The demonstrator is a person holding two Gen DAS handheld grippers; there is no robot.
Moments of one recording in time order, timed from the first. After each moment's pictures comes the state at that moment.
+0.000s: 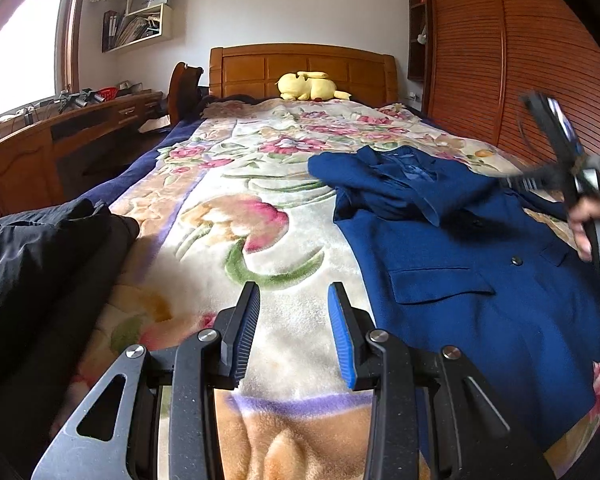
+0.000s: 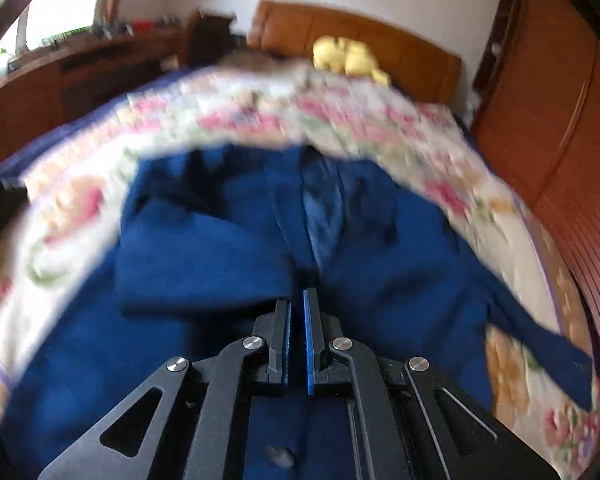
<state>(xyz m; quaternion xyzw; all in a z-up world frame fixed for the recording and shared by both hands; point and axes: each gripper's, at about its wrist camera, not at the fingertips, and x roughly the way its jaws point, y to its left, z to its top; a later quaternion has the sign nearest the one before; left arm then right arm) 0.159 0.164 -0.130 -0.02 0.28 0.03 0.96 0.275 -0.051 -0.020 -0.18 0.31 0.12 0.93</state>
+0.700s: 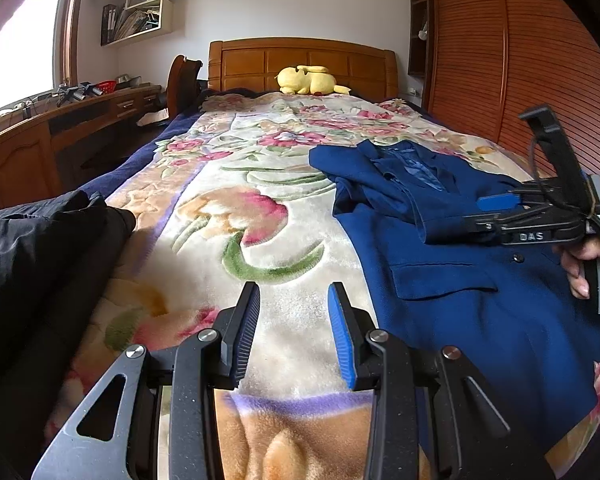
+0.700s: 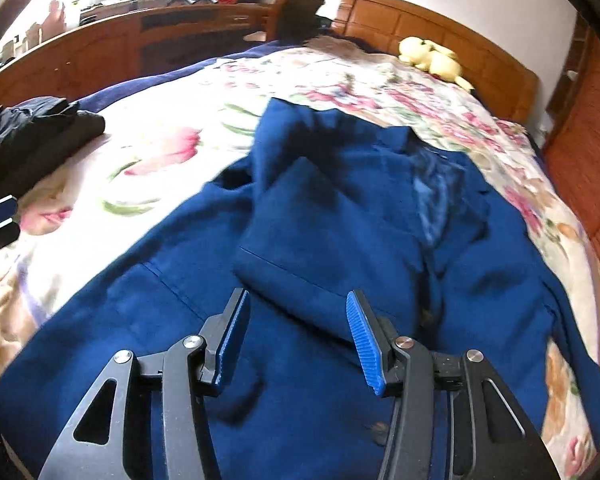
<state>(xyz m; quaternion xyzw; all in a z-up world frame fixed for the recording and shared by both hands) 0.164 0.165 -0.134 -0.03 0.29 0.03 0.96 0.237 -0.015 -0.059 -0.23 0.31 0.25 0.89</state>
